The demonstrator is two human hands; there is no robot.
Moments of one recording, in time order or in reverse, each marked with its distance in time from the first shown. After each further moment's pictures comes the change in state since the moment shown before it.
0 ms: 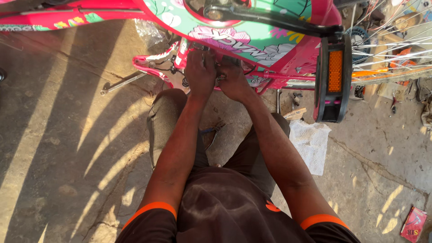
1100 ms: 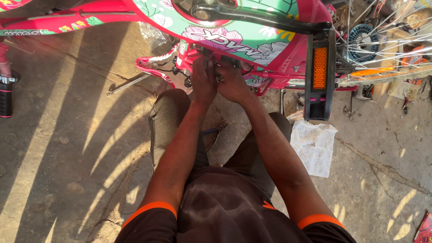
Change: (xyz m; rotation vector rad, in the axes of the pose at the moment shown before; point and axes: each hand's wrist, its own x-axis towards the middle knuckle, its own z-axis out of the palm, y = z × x) left_hand -0.025 -0.003 0.004 -0.116 -0.069 0.089; right_hand -0.008 -0.008 -0.005 0.045 0.023 -0.062
